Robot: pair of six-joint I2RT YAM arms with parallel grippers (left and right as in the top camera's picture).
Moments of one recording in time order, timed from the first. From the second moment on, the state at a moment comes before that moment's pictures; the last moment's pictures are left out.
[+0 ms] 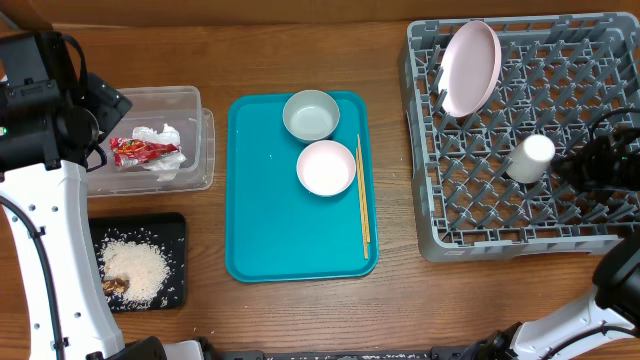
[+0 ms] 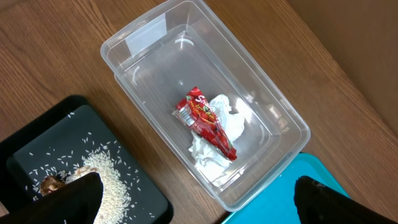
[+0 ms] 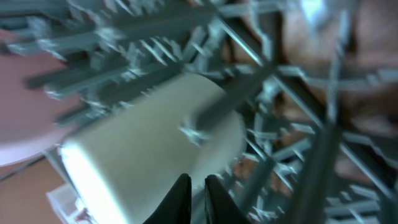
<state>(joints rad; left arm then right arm) 0.24 1.51 1.77 -1.23 -0.26 -0.67 -0.67 1.93 1.46 -1.09 -0.62 0.20</state>
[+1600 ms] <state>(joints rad) 0.24 1.51 1.77 -1.23 -0.26 -0.67 -0.37 1.79 1.51 -1.06 -0.12 0.36</state>
